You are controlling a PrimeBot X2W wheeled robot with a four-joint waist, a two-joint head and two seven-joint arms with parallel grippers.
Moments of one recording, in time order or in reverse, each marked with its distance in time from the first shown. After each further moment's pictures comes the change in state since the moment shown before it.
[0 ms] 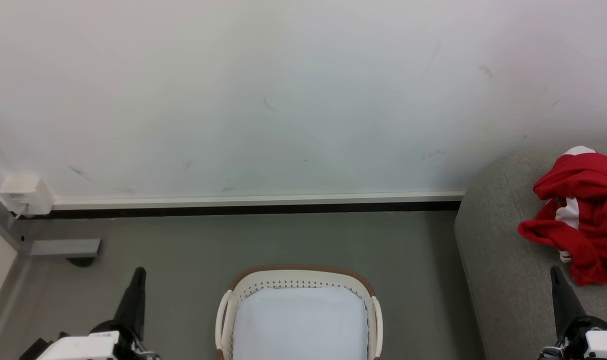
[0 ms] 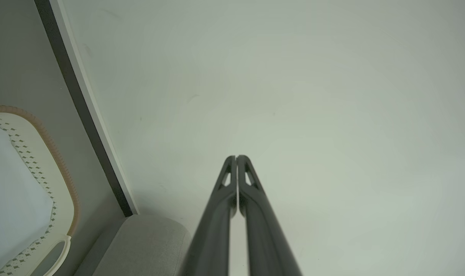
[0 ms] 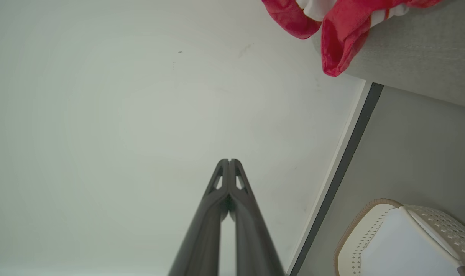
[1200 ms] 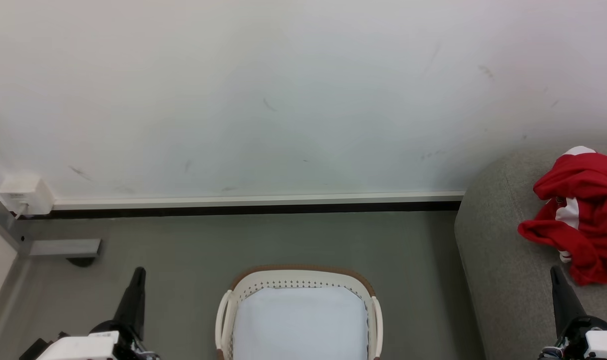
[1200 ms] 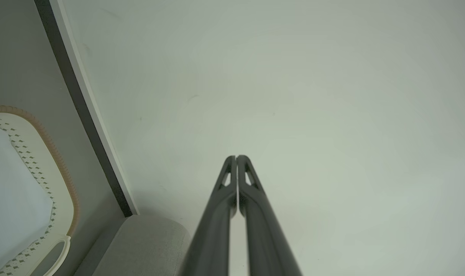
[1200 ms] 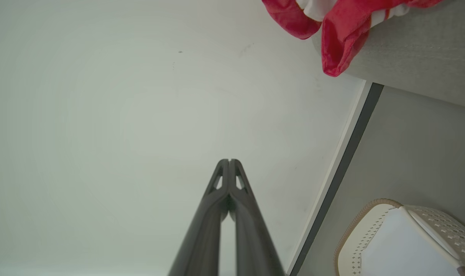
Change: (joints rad) left arm 0.000 -0.001 0.002 0.000 0.000 0.000 0.000; right arm 0.000 0.000 0.000 0.000 0.000 0.000 0.000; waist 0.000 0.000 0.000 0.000
